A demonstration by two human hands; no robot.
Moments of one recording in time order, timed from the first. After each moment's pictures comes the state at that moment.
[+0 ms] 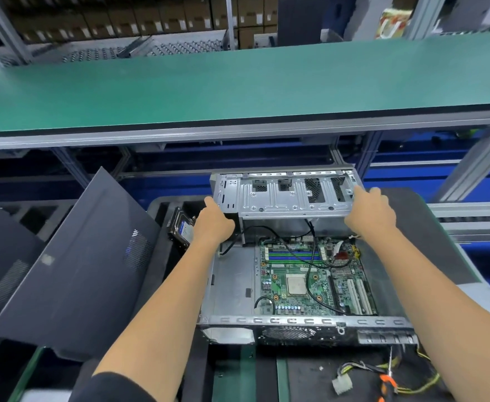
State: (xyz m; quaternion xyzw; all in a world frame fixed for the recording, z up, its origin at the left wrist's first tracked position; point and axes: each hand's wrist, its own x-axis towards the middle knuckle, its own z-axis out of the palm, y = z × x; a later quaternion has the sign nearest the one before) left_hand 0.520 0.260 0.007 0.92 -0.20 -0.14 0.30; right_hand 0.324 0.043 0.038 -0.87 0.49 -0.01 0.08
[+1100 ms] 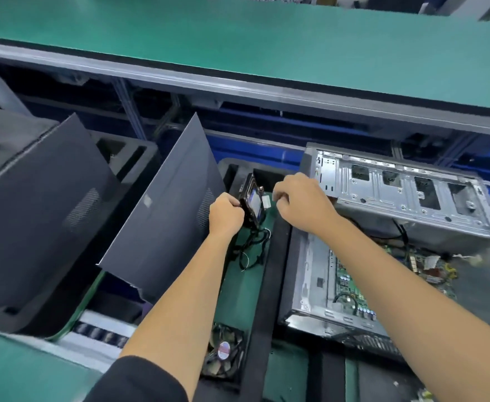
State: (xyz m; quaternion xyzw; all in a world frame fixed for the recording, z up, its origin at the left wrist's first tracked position) left_hand 0.602 0.392 -0.062 0.88 -0.03 -0.12 0.46; right_hand 0.506 0.253 0.033 -0.99 0.05 -0.06 0.14
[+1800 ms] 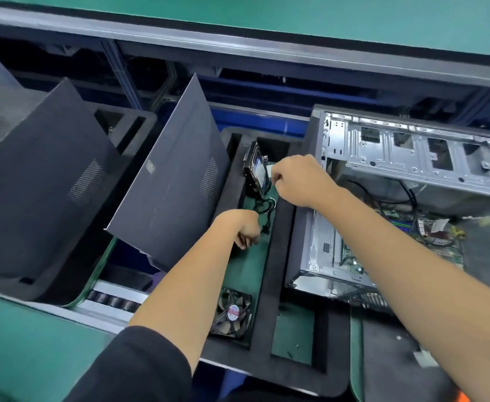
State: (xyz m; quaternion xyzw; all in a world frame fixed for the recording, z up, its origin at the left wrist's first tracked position) left_hand 0.564 0.401 -0.074 0.82 -0.24 -0.52 0.08; right_hand 0.506 0.273 0.017 -1.00 0.04 0.03 0.08
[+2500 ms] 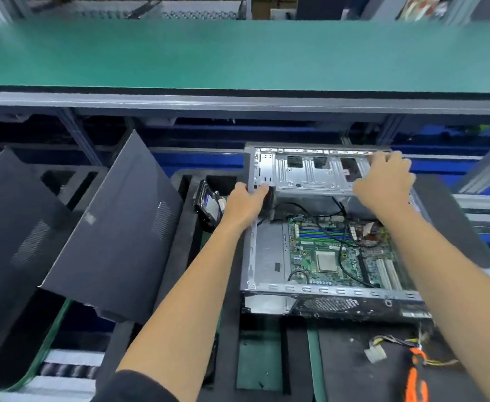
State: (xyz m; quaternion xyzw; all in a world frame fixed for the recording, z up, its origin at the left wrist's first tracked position) left_hand 0.521 0.305 0.001 0.83 -0.18 -0.25 0.46; right_hand 0.371 0.108 0.056 -0.86 0.49 -0.13 0.03
